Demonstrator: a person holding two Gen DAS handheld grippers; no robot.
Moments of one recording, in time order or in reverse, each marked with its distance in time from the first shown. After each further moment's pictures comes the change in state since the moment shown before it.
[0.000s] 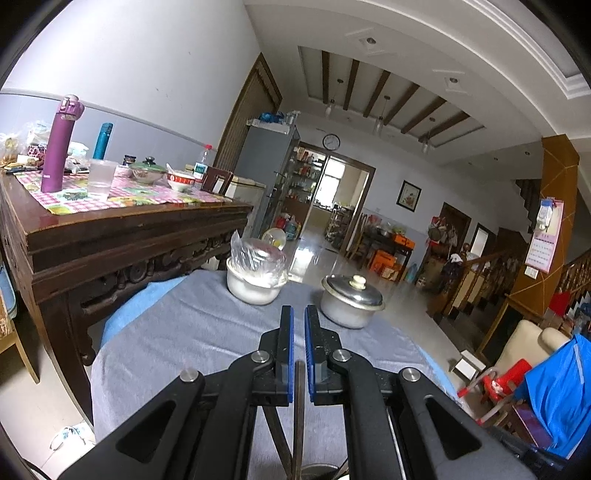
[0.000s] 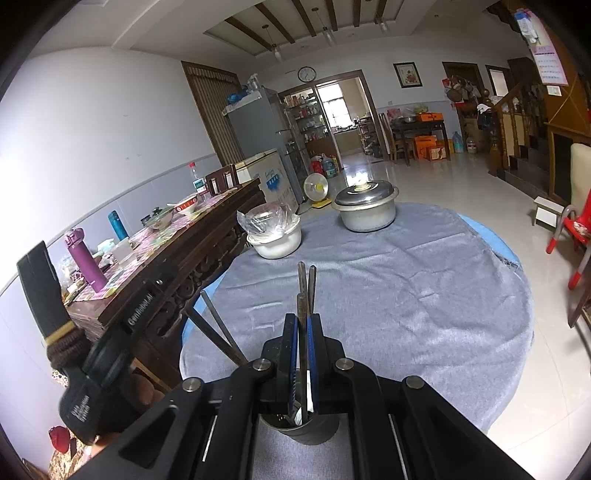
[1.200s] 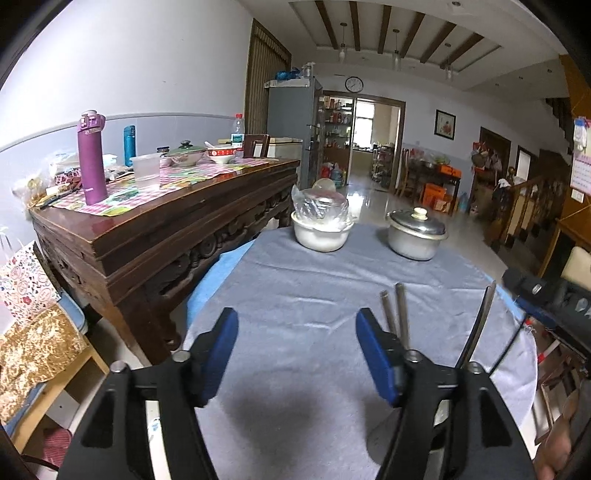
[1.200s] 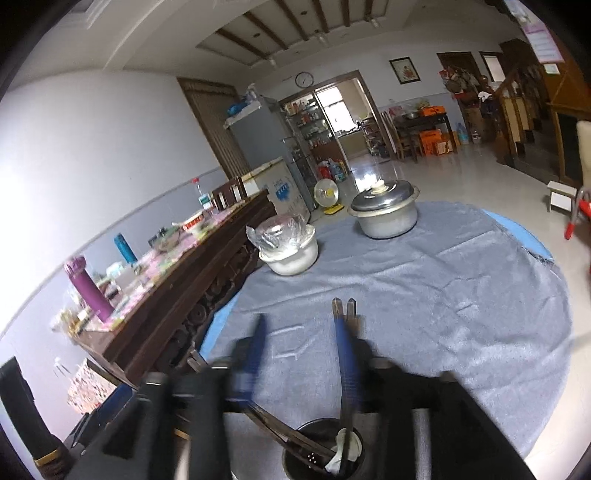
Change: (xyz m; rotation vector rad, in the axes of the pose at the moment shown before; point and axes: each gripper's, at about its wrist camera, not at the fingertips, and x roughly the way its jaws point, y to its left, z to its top) left arm -0.026 0.034 -0.008 0.200 0.207 0.247; right arm 0.057 0.005 0.019 0.083 -0.050 0.071
